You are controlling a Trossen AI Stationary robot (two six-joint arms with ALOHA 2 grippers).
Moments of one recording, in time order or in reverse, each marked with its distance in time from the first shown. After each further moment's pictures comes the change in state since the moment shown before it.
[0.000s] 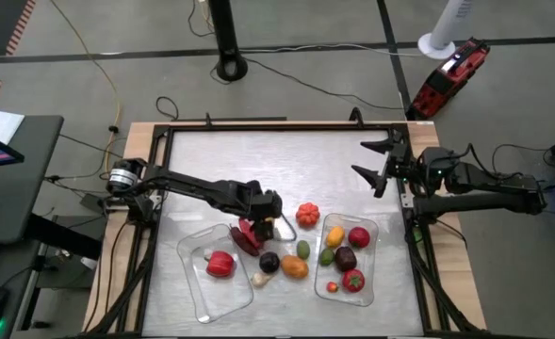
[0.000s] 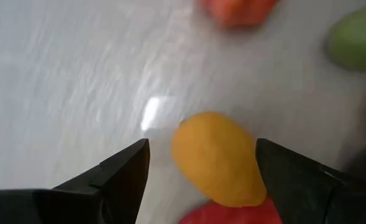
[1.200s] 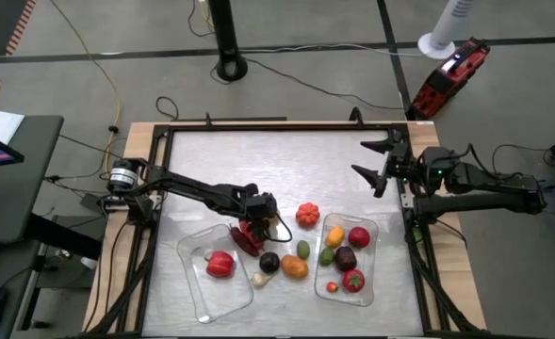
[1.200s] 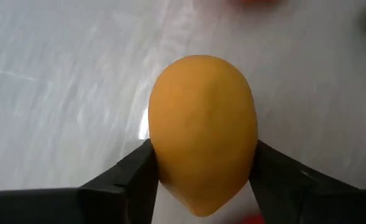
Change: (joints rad) left arm 0.032 0.000 -0.186 0.247 0.011 0.060; right arm 0.000 0.000 0.000 0.008 0.000 0.002
